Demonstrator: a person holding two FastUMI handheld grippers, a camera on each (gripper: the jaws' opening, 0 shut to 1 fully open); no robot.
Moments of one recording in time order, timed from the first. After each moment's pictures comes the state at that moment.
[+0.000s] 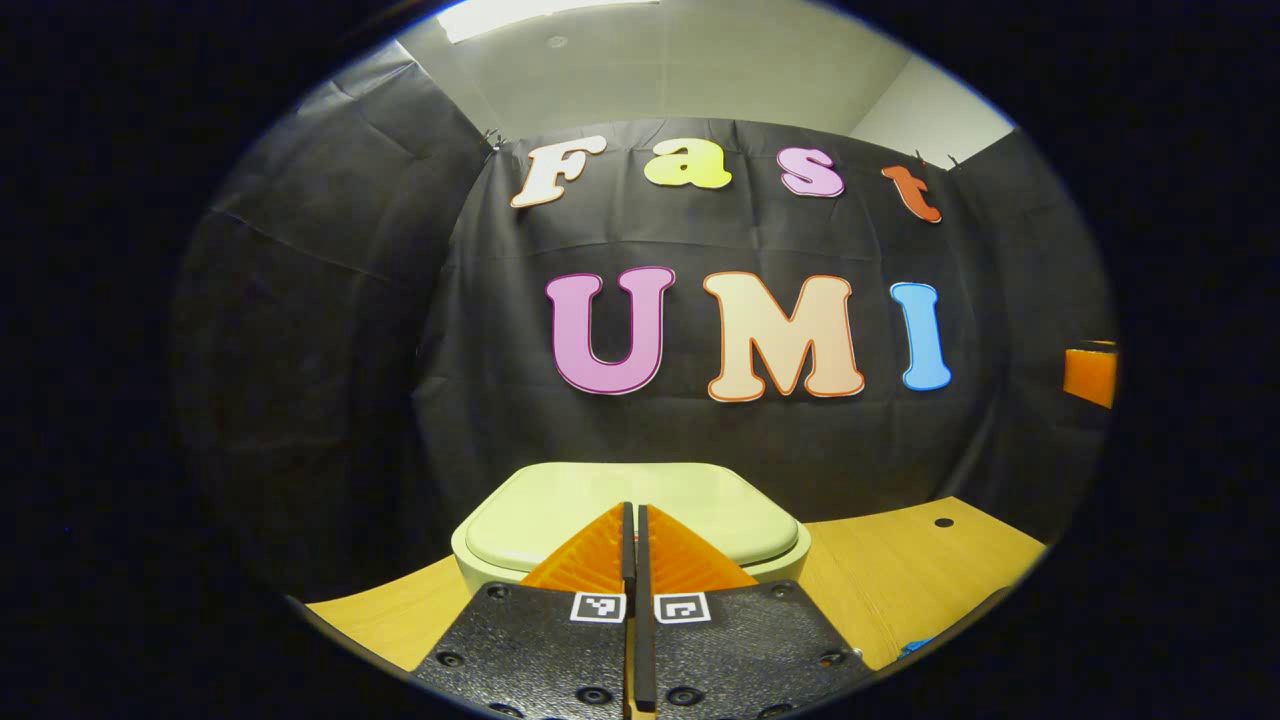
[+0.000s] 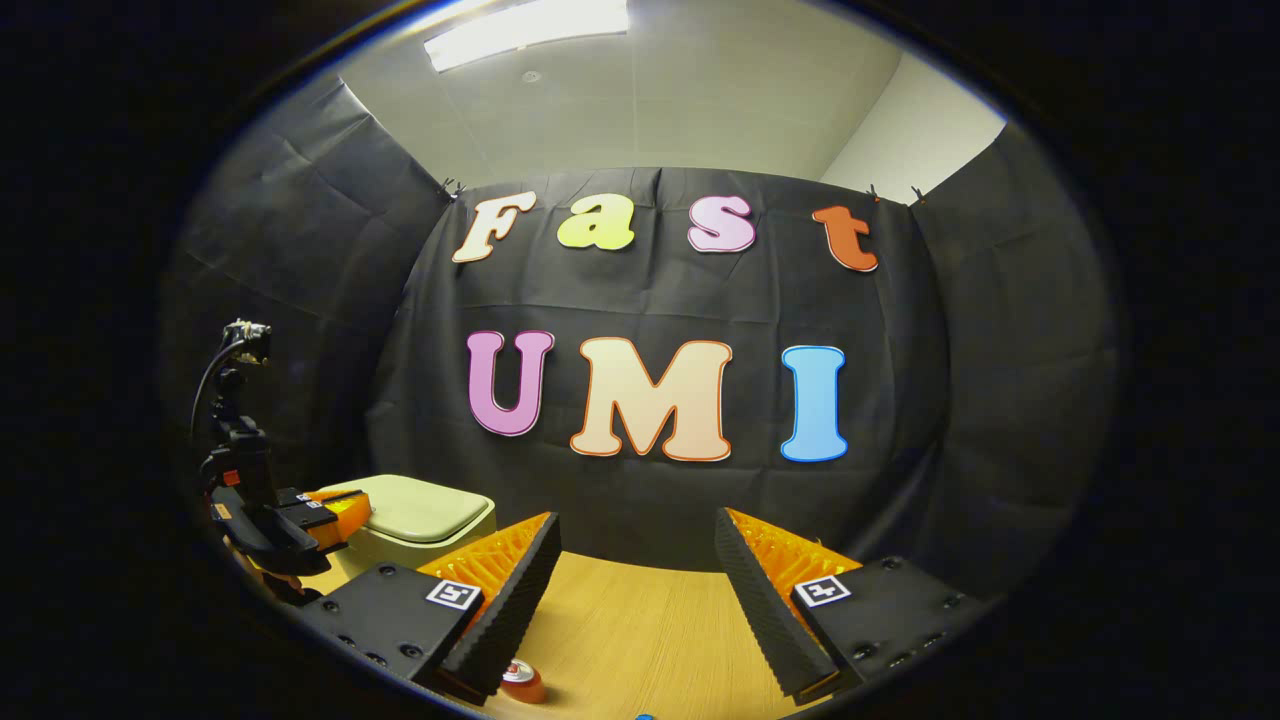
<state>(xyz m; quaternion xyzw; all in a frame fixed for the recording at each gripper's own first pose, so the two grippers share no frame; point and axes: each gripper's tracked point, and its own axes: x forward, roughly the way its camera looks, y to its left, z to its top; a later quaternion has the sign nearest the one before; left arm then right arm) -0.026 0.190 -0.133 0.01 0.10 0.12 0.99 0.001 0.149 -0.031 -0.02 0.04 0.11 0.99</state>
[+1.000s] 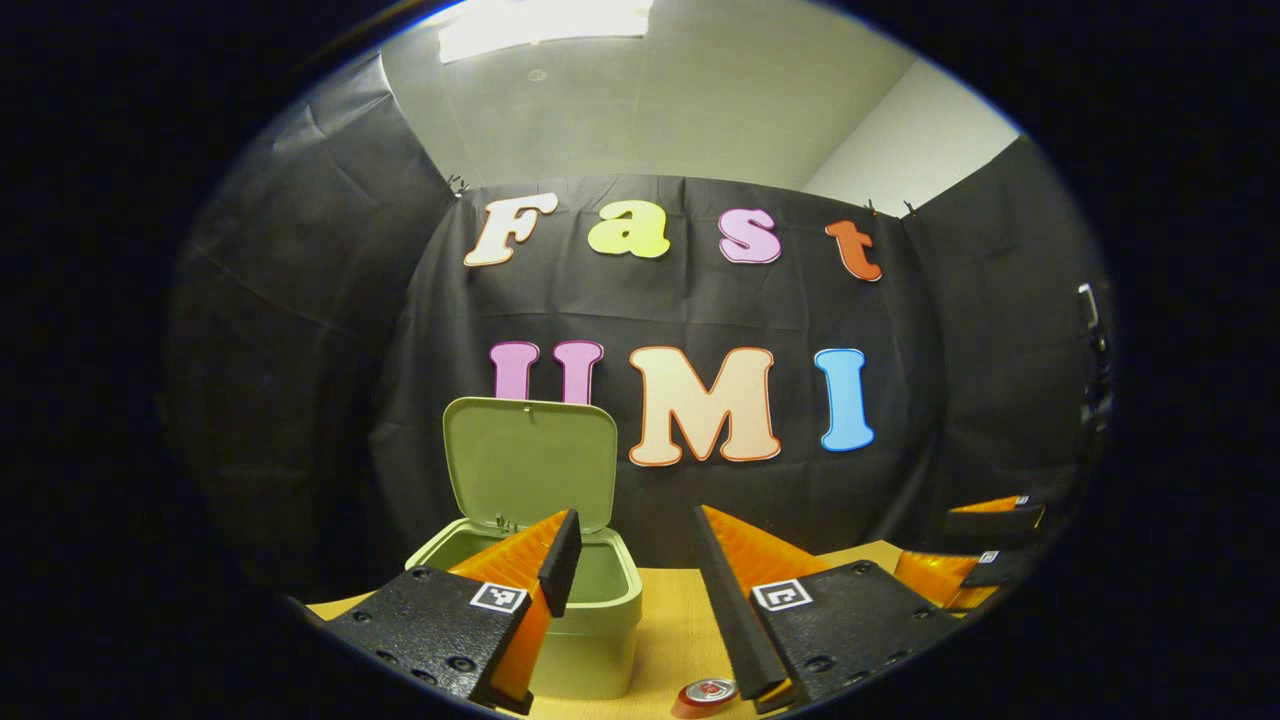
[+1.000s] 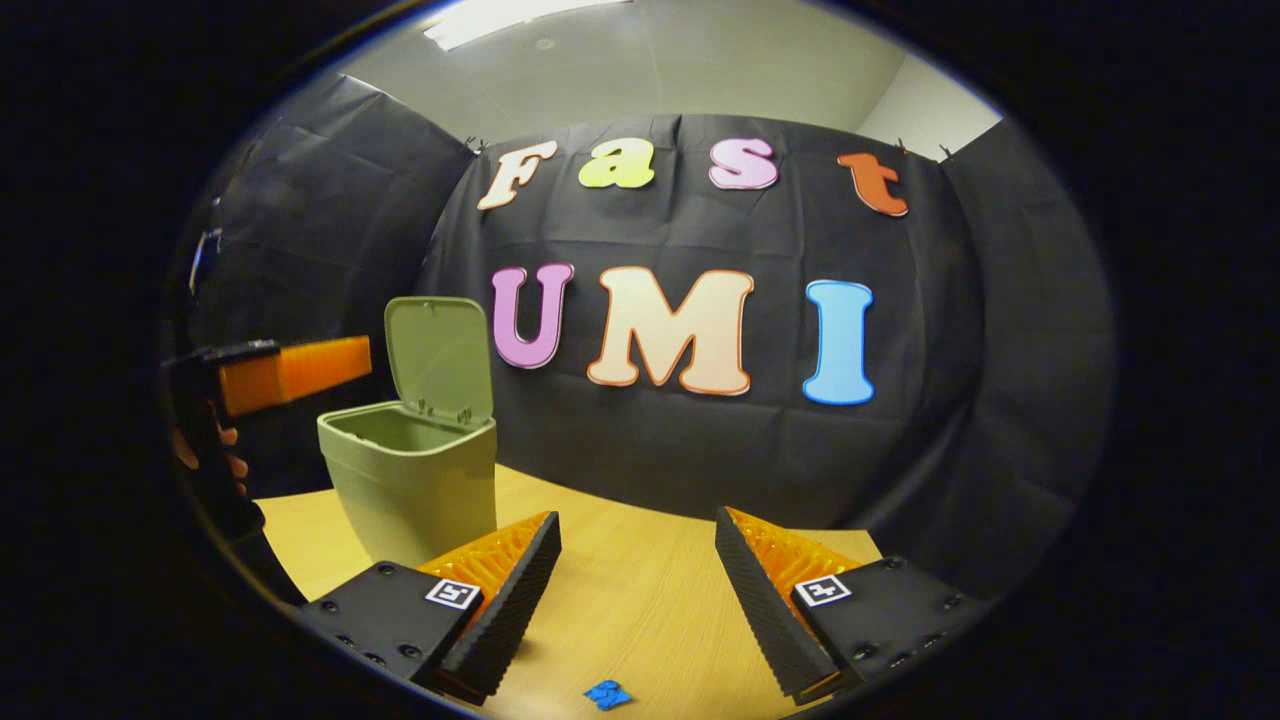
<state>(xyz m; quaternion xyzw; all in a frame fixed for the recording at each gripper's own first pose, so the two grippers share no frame) -0.050 0.087 -0.040 0.02 0.02 0.06 1.00 -0.009 0.116 -0.135 -0.05 0.14 0.17 0.97</state>
